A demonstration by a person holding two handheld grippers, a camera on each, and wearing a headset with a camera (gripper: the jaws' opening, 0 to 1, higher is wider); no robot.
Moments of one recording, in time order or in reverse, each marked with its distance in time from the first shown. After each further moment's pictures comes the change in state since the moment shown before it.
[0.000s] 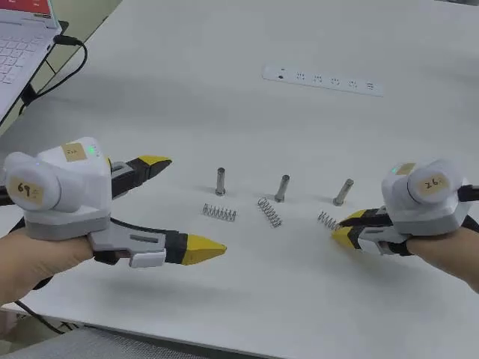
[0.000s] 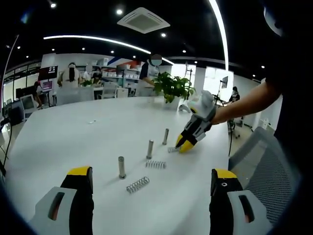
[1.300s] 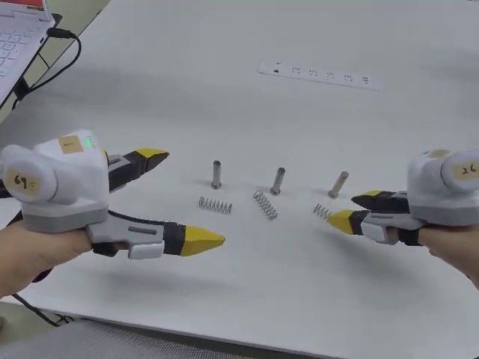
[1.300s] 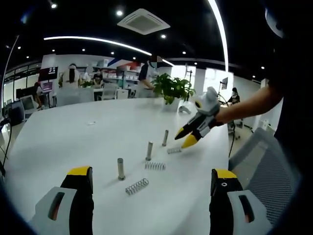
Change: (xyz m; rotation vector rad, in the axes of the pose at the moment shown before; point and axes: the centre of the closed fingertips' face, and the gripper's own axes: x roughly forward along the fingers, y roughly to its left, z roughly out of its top) left arm 0.002 -0.002 0.002 0.000 -0.014 0.000; right arm -0.024 -0.002 0.020 0.157 -0.161 -0.048
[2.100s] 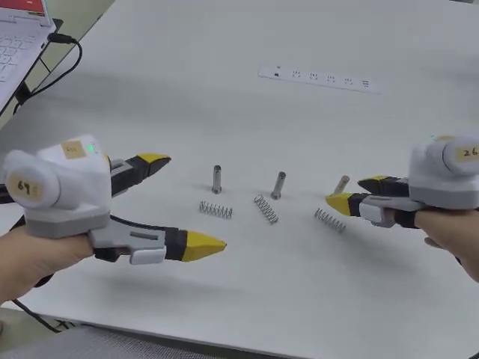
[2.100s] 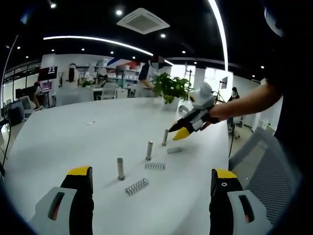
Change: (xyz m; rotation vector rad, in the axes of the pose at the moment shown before) left arm 0.002 0.000 -0.001 0.001 0.005 -0.003; right arm 0.001 -0.026 0.026 0.092 -0.079 -0.067
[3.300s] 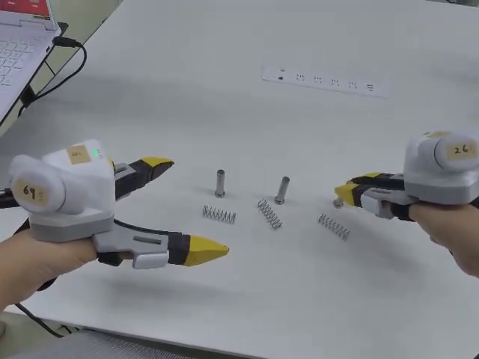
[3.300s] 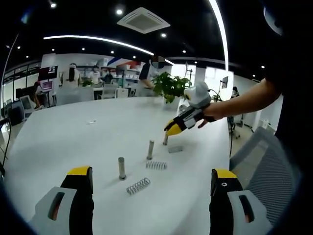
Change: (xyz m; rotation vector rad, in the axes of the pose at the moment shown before) left arm 0.001 0.003 -0.002 0.000 0.006 0.004; right arm 0.015 -0.012 0.016 -0.049 -0.012 -0.036
